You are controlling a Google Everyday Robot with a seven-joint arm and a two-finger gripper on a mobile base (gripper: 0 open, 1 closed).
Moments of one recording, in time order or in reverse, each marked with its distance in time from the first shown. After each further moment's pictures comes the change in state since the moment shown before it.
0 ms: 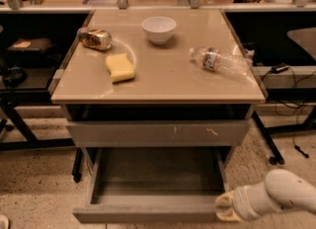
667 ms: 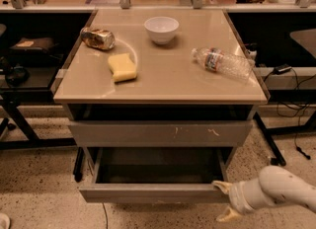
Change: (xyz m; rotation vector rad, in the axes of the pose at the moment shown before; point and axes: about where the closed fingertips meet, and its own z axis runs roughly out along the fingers) arm 0.014 -0.022 0.022 0.005 0.013 0.023
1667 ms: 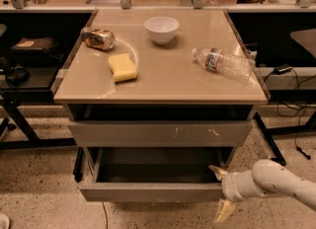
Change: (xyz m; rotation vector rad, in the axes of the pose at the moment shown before) arm -0.004 -0.044 0.020 0.078 -0.072 0.058
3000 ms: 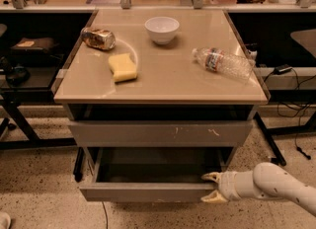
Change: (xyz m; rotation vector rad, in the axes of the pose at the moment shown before) arm -0.028 -0.015 0.001 0.089 -0.083 0.019
